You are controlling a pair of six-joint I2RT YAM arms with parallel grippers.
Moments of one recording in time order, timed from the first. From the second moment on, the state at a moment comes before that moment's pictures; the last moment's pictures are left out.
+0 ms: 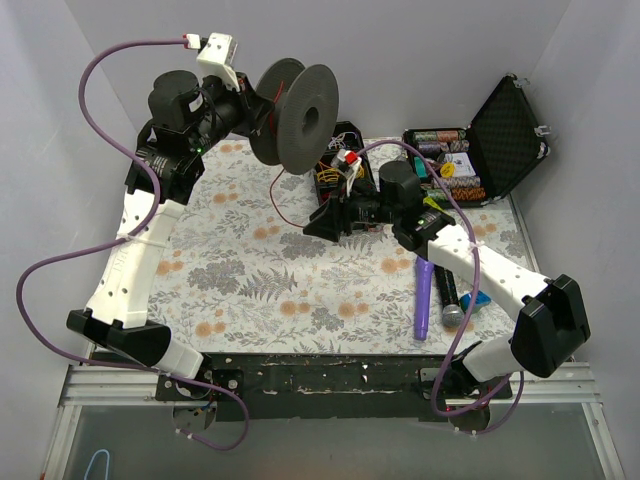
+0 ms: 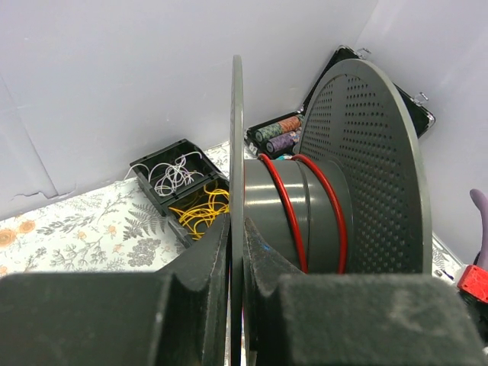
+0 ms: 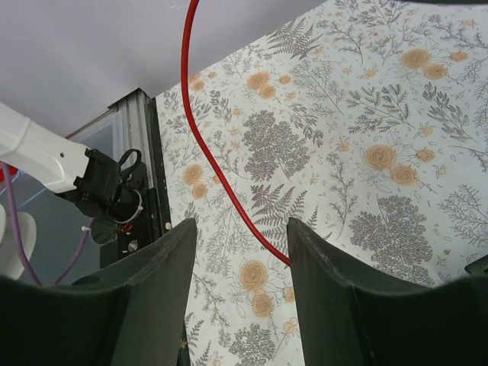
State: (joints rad) left arm -0.37 1.48 1.95 -0.51 0.21 -0.18; right arm 0.69 1.42 1.14 0.07 -0.70 0.26
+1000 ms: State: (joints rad) left arm -0.37 1.47 1.95 -0.51 0.36 -0.17; right arm 0.66 1.48 1.21 -0.14 -0.85 -0.14
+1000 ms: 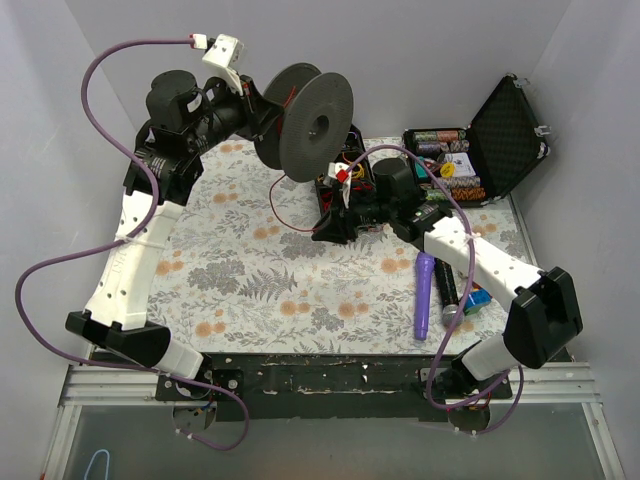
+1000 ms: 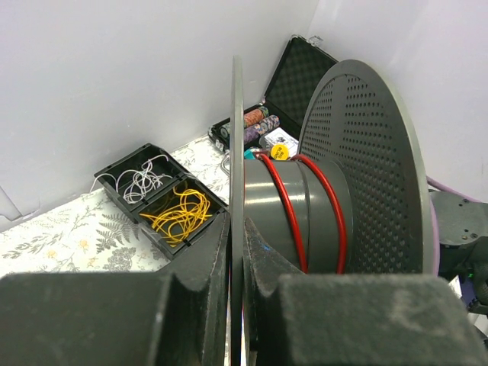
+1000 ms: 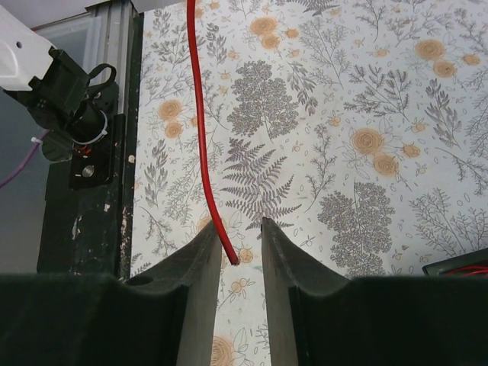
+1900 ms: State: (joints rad) left arm -0.37 1.46 1.95 -0.51 0.41 -0.16; right arm 0.68 1.48 1.24 -0.17 -0.89 -0.26
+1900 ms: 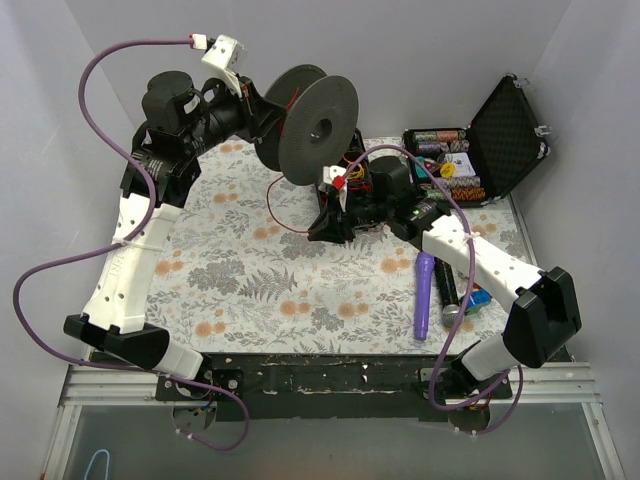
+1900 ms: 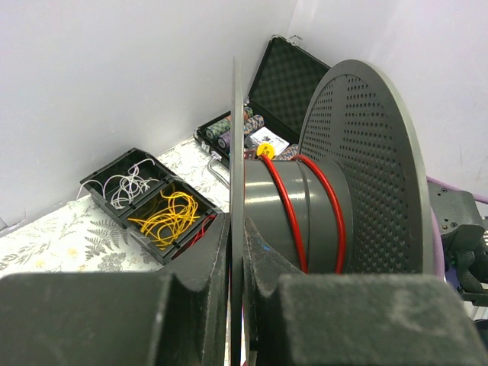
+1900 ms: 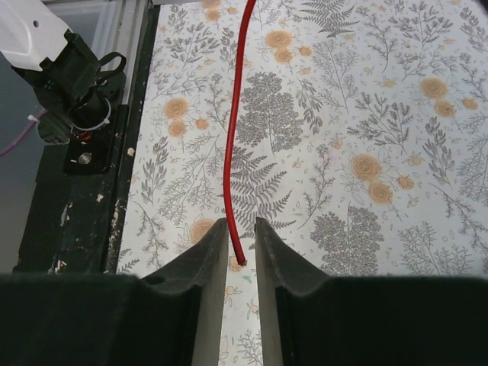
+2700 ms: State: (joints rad) left arm -0.37 1.35 1.76 -0.64 0.62 0.10; right arm 0.30 1.42 1.24 -0.28 -0.79 -0.06
